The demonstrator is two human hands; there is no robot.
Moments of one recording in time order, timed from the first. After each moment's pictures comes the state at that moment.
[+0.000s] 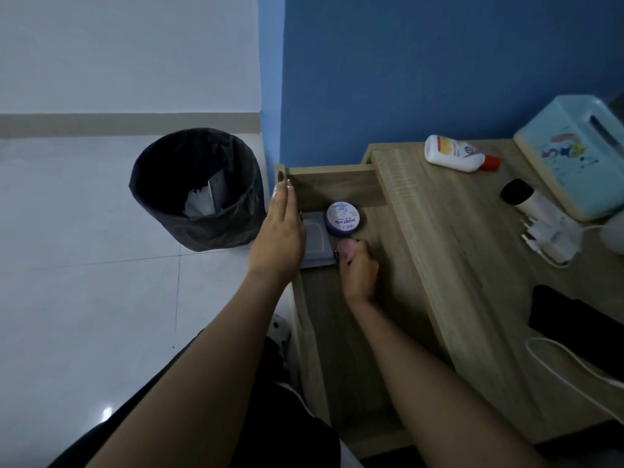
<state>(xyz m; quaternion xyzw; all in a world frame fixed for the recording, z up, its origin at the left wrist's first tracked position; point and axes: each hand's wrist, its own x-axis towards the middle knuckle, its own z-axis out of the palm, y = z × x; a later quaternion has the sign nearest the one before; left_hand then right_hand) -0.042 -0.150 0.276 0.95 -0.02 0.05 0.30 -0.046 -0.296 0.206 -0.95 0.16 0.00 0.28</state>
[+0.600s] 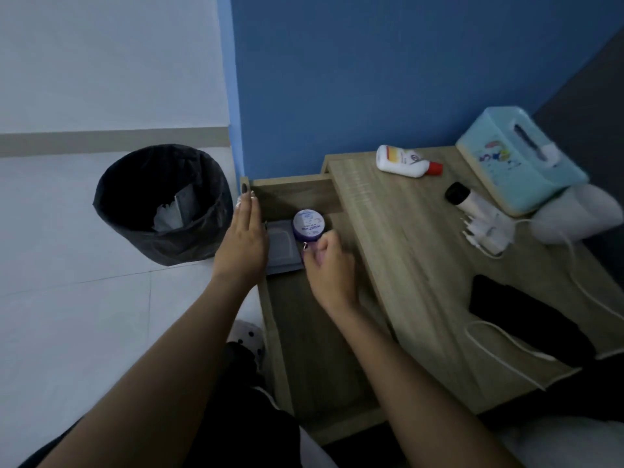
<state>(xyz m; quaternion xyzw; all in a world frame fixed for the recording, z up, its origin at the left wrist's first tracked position) -0.042 -0.149 0.279 0.97 -0.02 0.02 0.25 -0.075 -0.302 0.286 -0.93 0.08 -0.06 0.34</state>
